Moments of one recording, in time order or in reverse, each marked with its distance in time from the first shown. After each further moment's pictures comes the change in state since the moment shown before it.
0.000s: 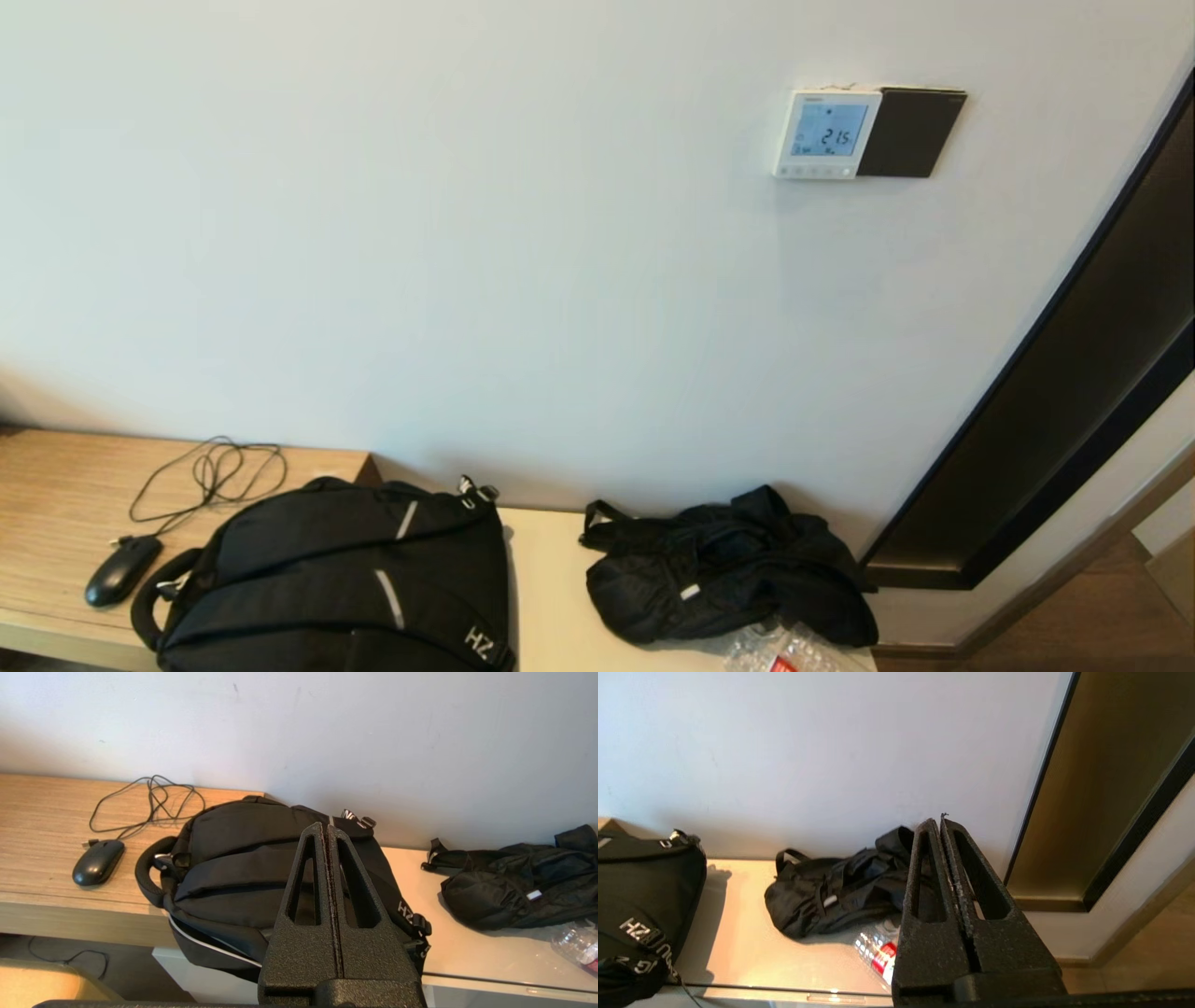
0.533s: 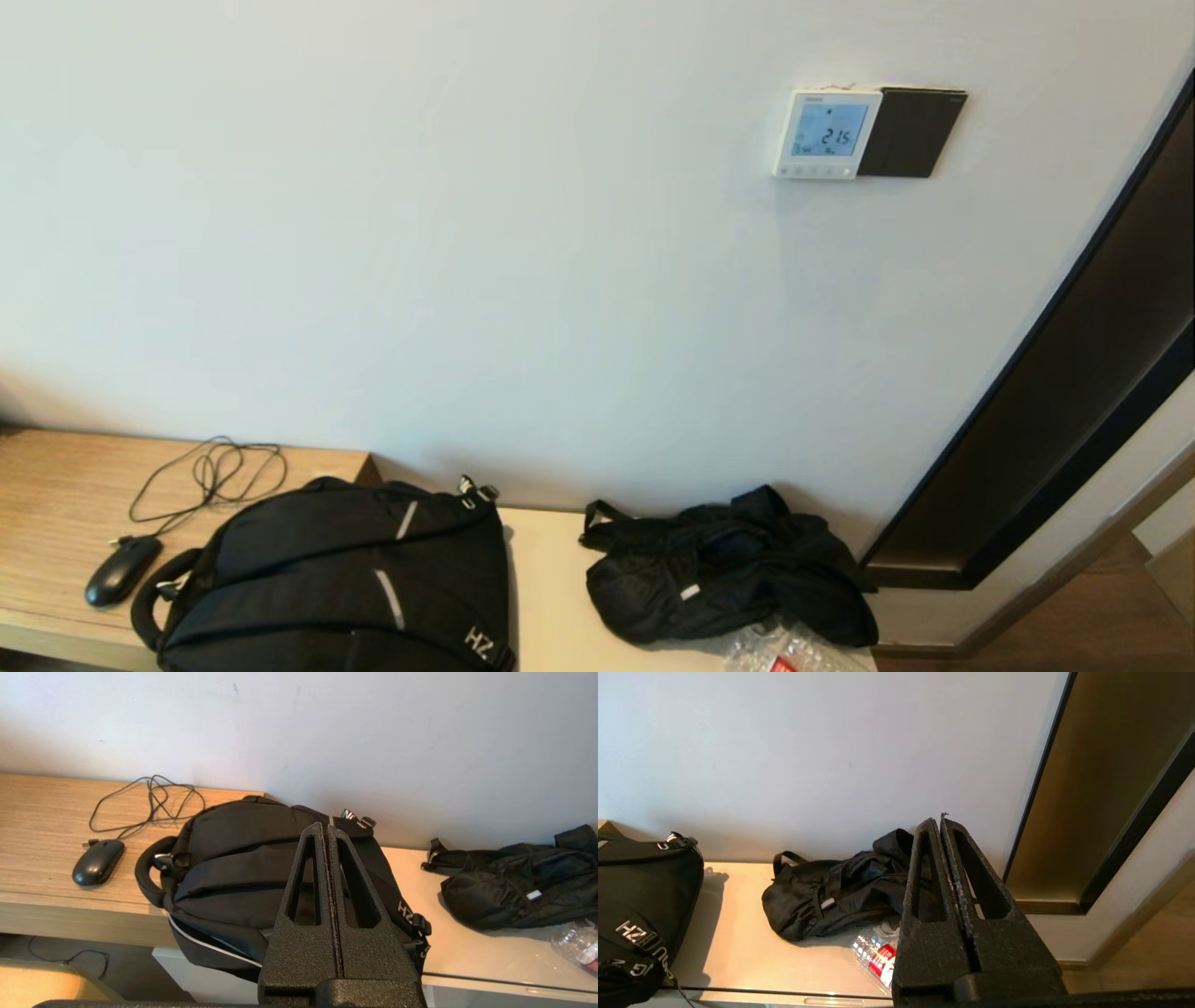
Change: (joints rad) left arm 0.000 0.000 0.000 0.000 0.000 -0.001; right arm 0.002 -0.032 0.003 0.037 -0.014 -0.006
